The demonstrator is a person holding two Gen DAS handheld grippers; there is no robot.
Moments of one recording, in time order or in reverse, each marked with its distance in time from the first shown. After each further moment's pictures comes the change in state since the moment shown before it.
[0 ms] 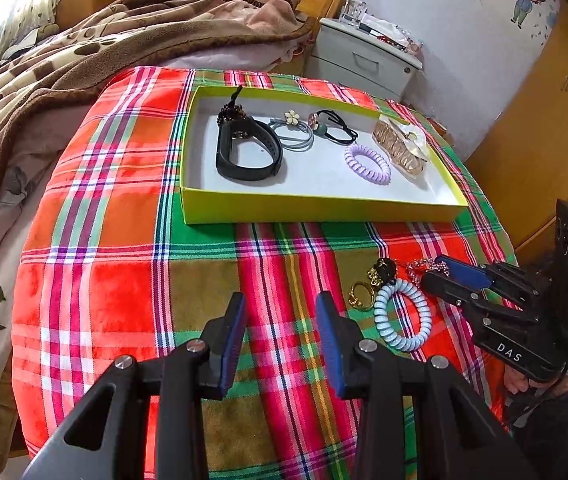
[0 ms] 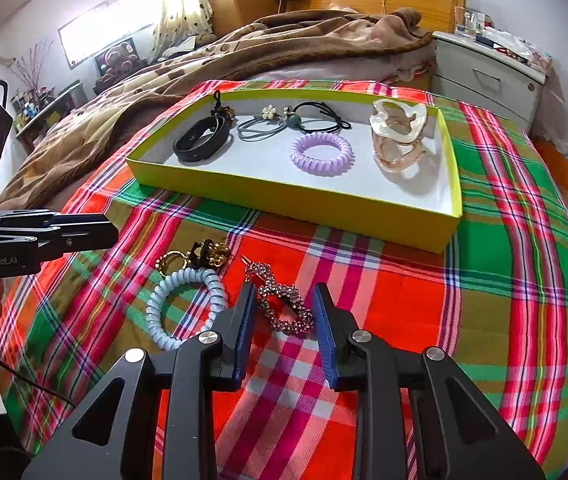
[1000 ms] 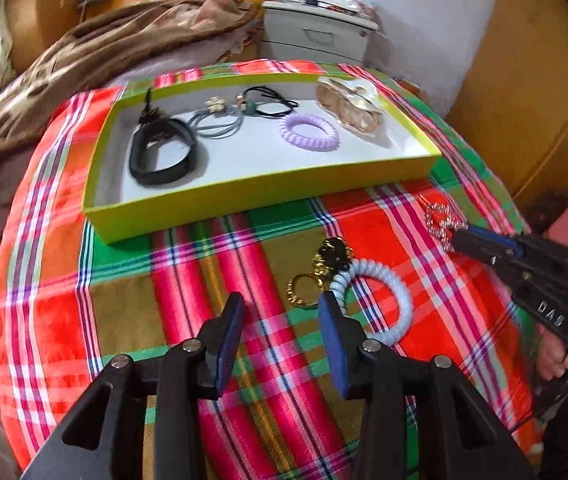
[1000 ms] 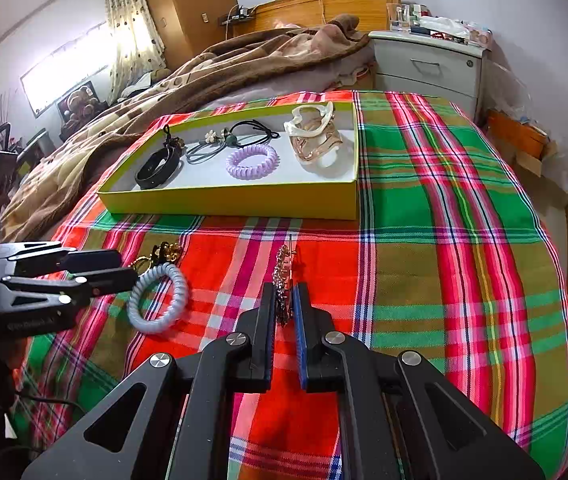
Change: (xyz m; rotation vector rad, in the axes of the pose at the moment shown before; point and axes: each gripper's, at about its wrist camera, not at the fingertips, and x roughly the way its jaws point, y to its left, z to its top) left arm 0.027 -0.056 -0.006 0.223 0.030 0.020; right arm -0.036 -0.029 -0.024 0.167 -0.083 -0.082
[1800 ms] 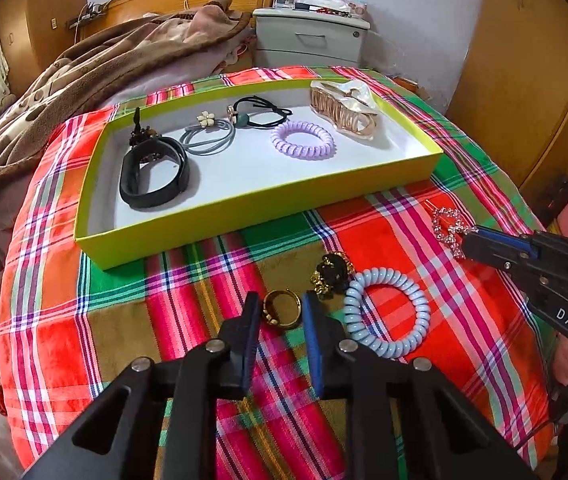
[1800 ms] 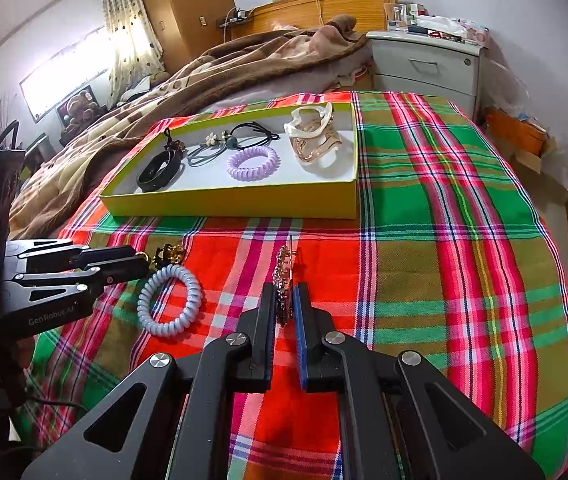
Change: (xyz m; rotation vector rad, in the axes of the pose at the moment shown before) left arm 0.005 -0.004 0.005 0.036 -0.029 0.029; right arm -0.002 0.001 -0.002 0.012 -0.007 0.005
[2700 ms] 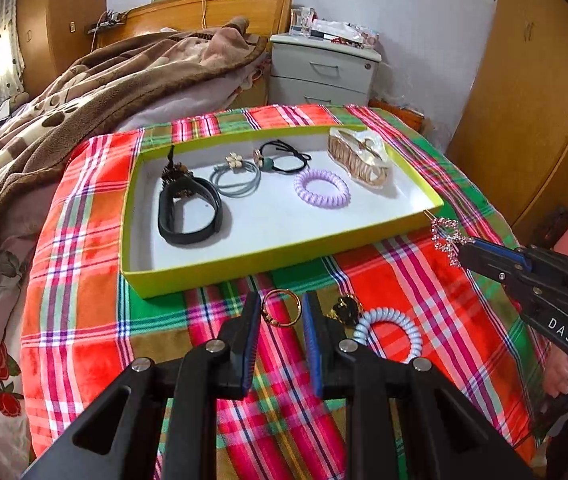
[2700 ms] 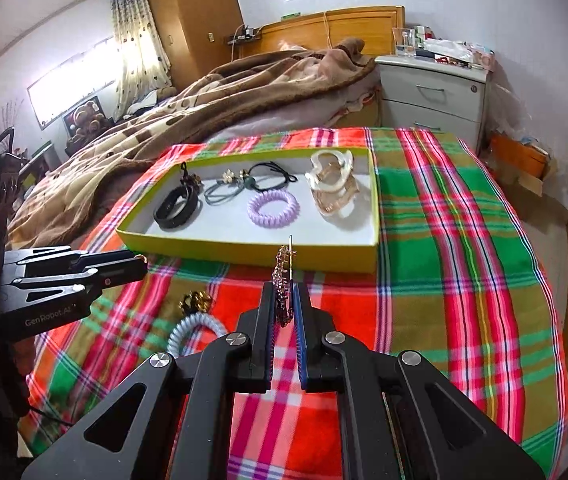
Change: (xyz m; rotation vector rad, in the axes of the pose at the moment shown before) left arm -0.031 0.019 0.017 -0.051 -0.085 0.001; right arm -0.009 0.021 0.033 -0.024 -0.068 0.005
